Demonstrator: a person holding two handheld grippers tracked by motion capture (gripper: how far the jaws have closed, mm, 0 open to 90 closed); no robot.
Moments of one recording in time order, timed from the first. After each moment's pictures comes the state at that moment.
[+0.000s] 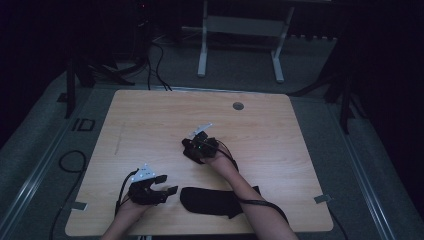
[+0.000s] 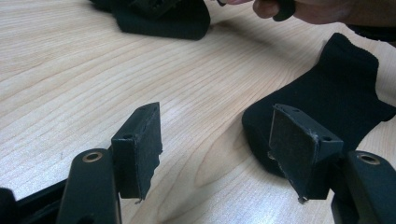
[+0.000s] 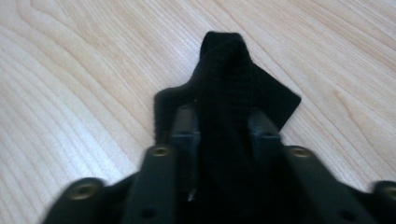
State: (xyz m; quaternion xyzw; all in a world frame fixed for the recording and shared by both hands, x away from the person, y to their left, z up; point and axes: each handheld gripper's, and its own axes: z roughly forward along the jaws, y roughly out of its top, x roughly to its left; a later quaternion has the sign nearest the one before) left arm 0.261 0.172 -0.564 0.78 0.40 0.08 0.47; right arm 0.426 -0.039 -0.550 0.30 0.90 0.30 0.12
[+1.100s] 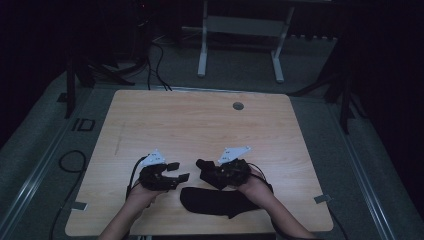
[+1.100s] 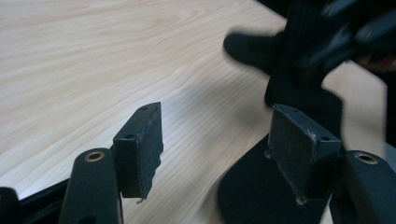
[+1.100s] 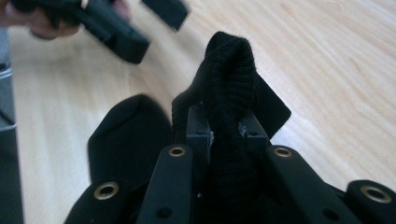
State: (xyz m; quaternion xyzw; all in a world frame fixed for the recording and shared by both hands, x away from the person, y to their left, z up) left arm 0.294 0.143 -0.530 0.78 0.36 0.05 0.51; right arm 0.317 -0.130 -0.494 0.20 0.90 0.38 0.07
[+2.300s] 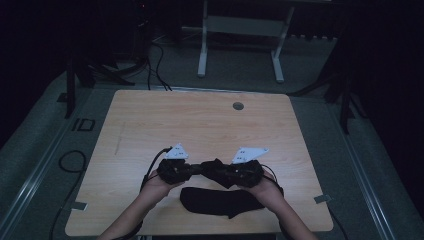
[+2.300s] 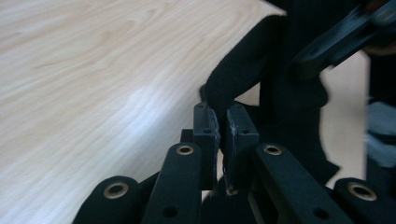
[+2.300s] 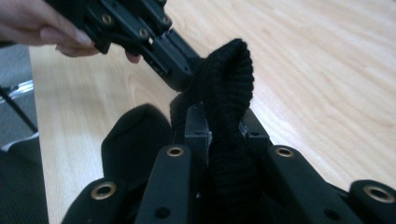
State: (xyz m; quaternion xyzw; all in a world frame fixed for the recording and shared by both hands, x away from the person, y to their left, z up) left arm 0.307 0.097 -0.504 0.83 0.31 0.06 0.46; right arm 0.306 -0.159 -0.475 0.21 0.87 0.43 0.09
